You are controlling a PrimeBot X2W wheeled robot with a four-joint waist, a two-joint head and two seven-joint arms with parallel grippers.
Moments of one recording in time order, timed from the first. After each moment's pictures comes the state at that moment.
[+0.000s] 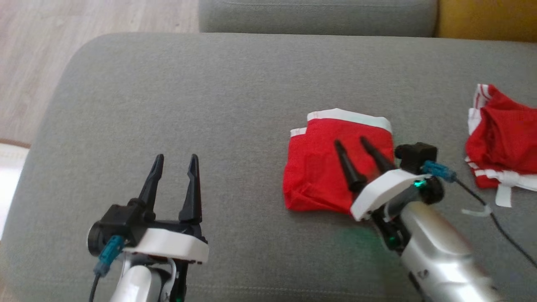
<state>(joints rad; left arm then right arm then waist) -0.04 0.05 -0.26 0.07 -0.23 0.07 -0.26 -0.51 -0.09 0.52 0.81 0.63 0.13 -0.19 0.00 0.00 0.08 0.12</state>
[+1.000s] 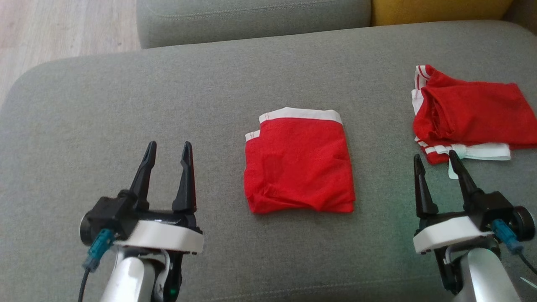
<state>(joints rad) -0.07 0.05 -0.23 0.04 -0.23 0.05 -0.26 -0.12 -0.05 -0.04 0.31 -0.04 0.13 -0.25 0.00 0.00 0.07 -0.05</state>
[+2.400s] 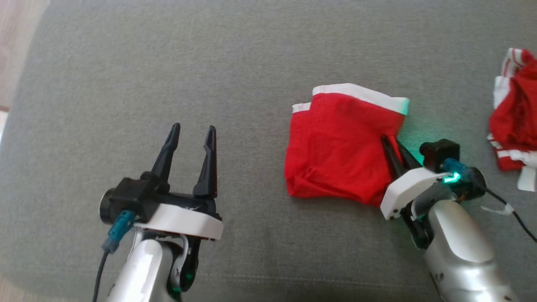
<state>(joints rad) -0.15 0.05 -0.33 0.06 -0.25 0.07 -0.26 -0.44 -0.09 0.17 0.73 0.14 0.13 -0.10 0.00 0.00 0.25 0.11</state>
